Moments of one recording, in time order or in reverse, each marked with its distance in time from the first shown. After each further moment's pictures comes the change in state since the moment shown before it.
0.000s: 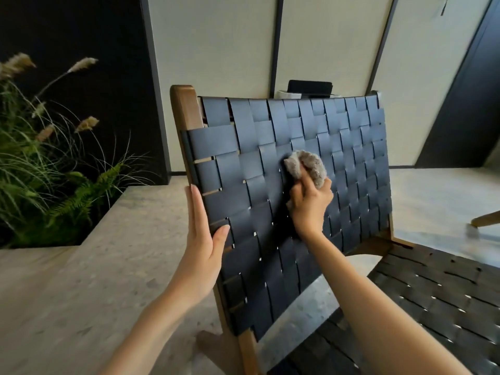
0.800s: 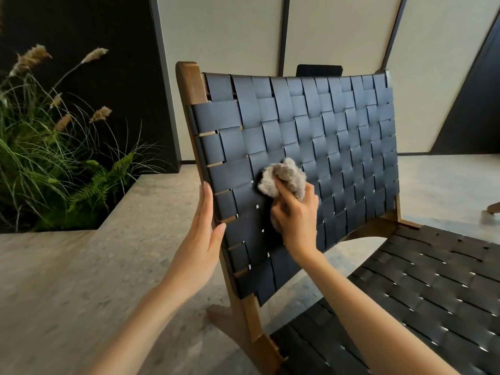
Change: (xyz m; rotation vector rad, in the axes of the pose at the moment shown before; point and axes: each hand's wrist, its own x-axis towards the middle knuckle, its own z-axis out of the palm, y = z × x) left_hand -0.039 0.004 -0.013 0.124 -0.190 -0.110; right_hand -0.082 0.001 -0.020 -0.023 -0.192 -0.241
